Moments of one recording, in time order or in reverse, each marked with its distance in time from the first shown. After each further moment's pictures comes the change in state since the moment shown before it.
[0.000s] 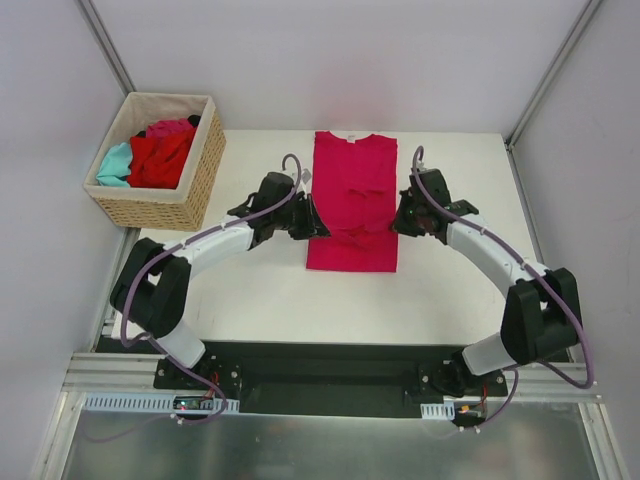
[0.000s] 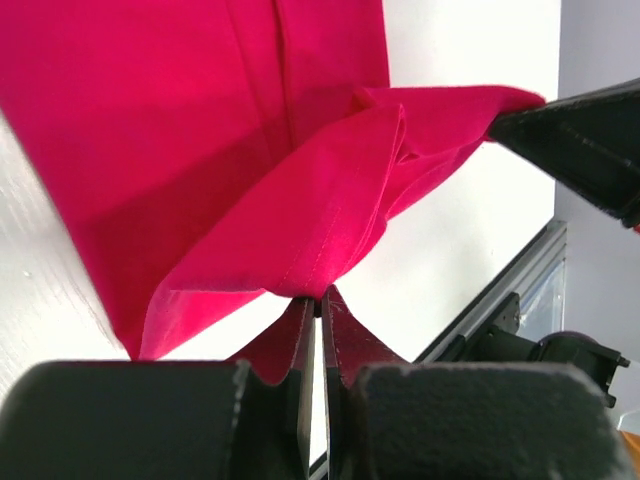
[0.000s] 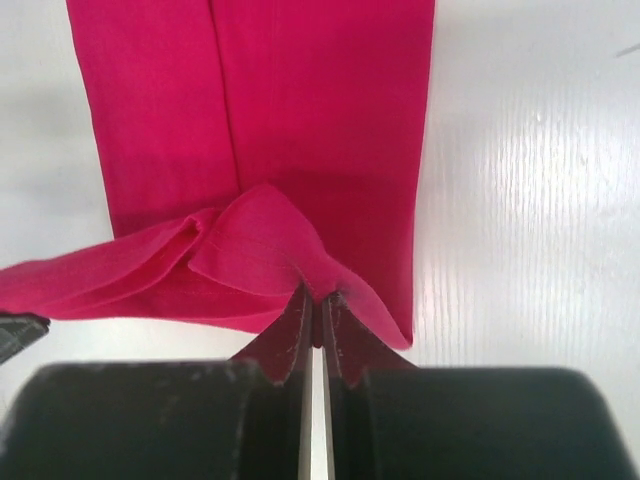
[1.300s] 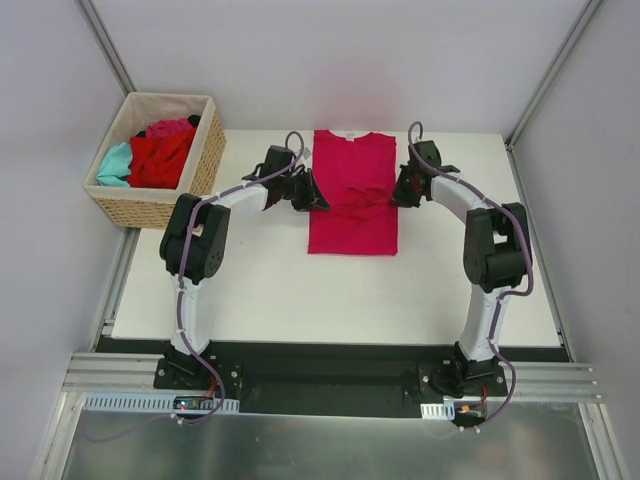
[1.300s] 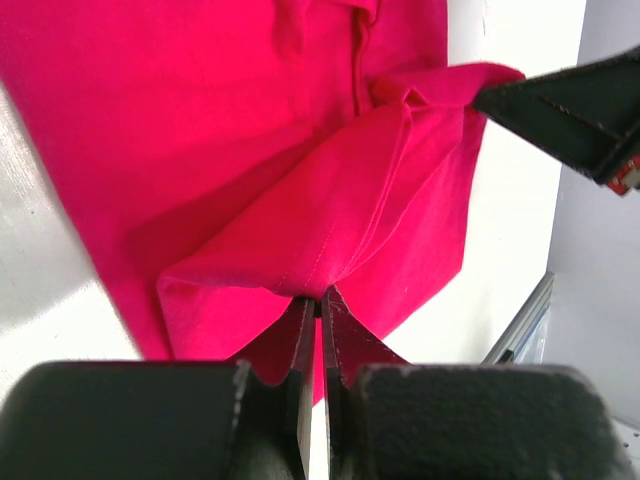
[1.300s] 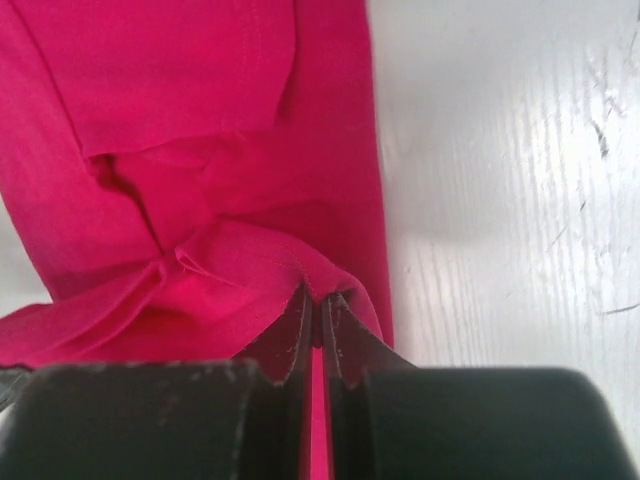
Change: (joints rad) left arm 0.158 0.483 0.424 -0.015 0.179 0.036; right arm -0.154 0.542 0.424 0.037 -0.069 0.007
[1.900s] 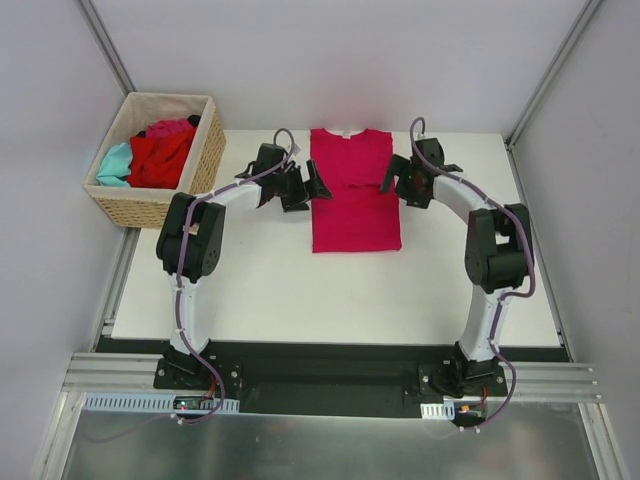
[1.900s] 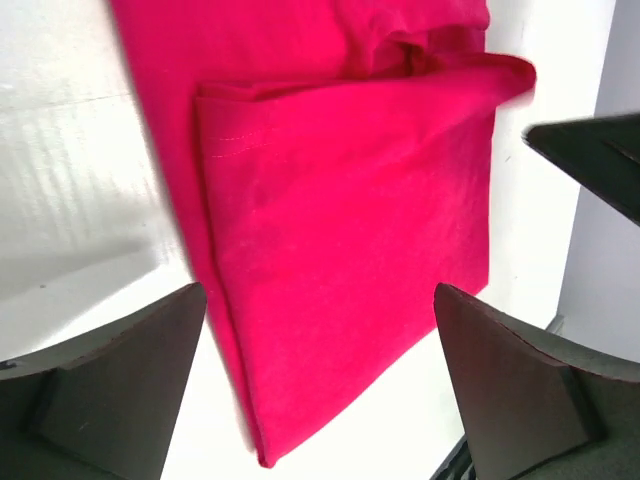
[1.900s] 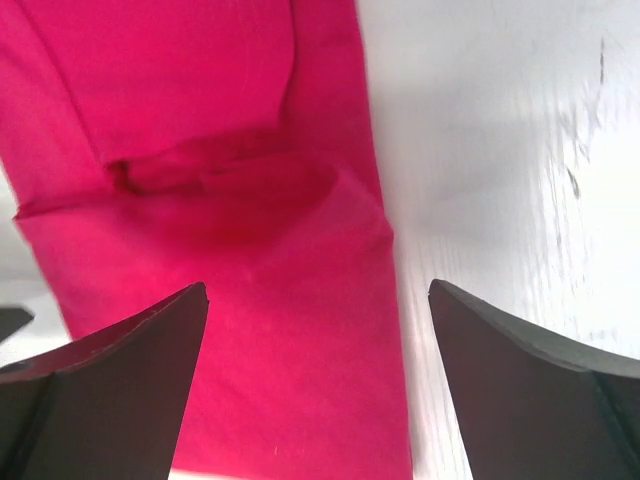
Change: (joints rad) left arm 0.045 0.000 0.000 0.001 -0.048 -0.005; right arm -0.012 0.023 0.032 0.047 0.008 -0.025
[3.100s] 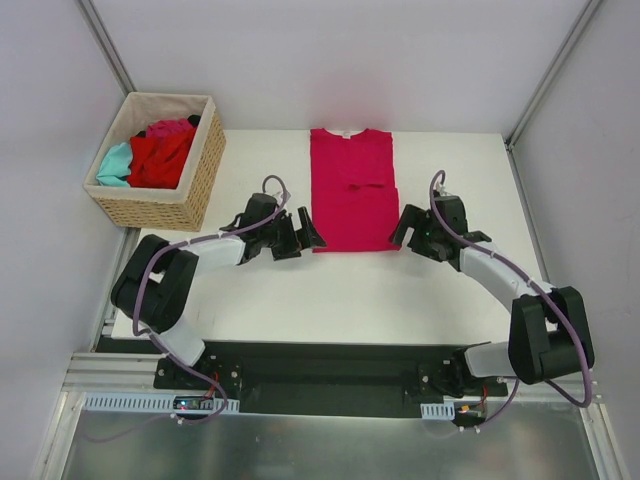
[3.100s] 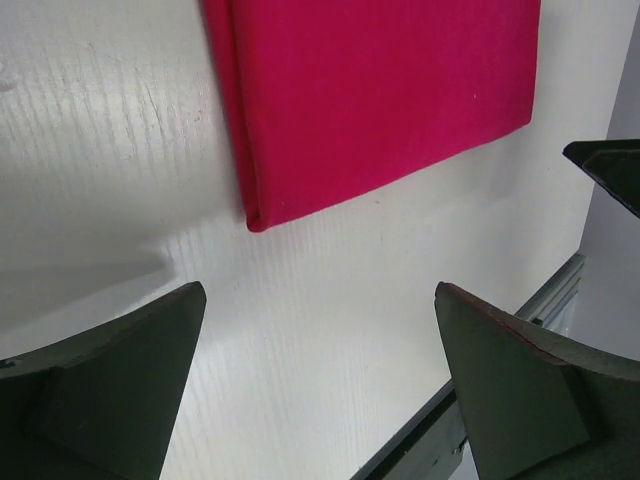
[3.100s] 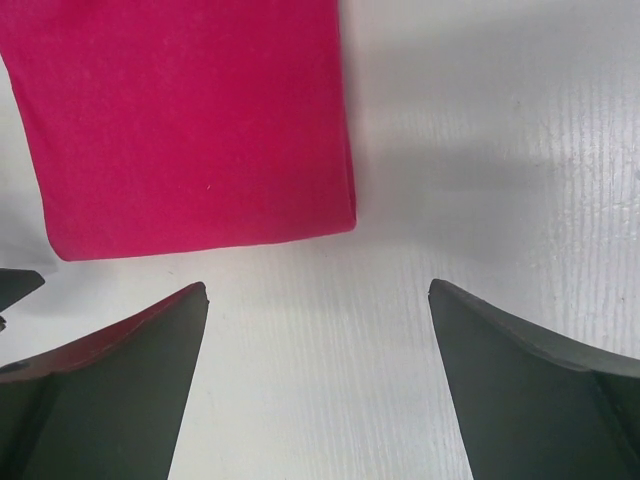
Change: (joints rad) left arm -0.112 -0.460 -0.650 0.192 -0.117 -0.093; right arm 0.047 -0.658 -0.732 0.138 0.002 0.040
